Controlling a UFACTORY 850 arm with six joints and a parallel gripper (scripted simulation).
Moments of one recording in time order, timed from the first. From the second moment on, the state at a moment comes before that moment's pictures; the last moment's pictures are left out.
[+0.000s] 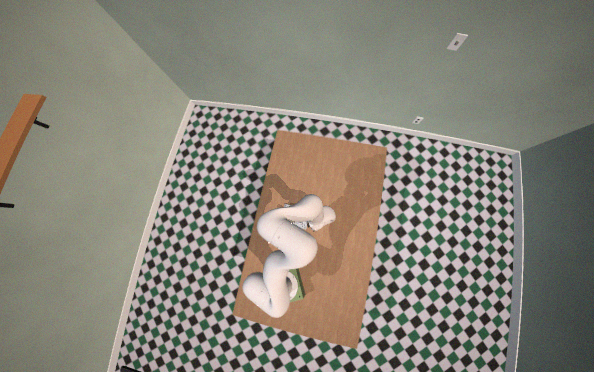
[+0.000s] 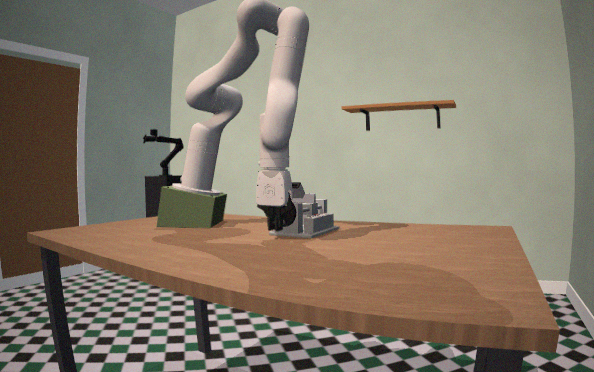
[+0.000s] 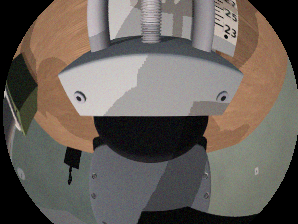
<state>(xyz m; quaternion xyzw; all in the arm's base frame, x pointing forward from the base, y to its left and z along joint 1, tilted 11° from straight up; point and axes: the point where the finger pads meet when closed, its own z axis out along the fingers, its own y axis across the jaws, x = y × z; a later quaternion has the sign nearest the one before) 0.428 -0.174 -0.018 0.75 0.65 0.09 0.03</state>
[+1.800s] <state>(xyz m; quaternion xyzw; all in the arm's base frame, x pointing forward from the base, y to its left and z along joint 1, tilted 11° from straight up) 0.415 -0.177 0.040 0.75 0.65 0.09 0.04</state>
